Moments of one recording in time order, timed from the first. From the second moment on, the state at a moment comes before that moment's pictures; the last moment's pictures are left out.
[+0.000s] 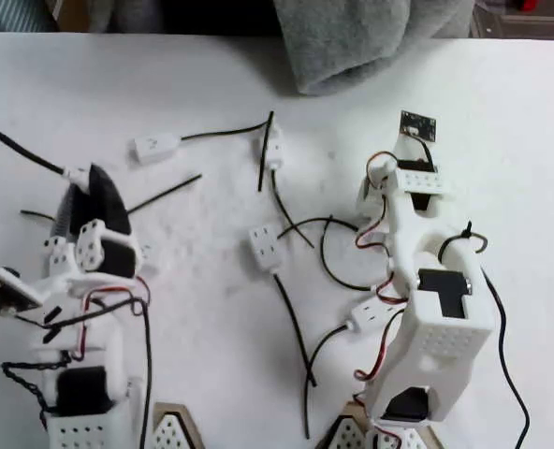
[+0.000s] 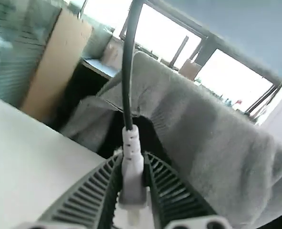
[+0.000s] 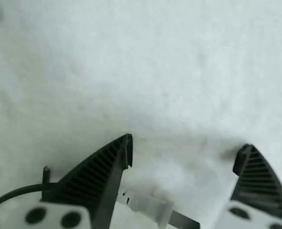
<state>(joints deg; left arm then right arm) -10.1 -103.6 88.3 18.9 35.0 2.3 20.9 12.0 52.1 -9.5</state>
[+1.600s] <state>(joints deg) 15.3 -103.6 97.1 5.1 75.0 -34.1 -2.0 -11.3 98.3 21.4</state>
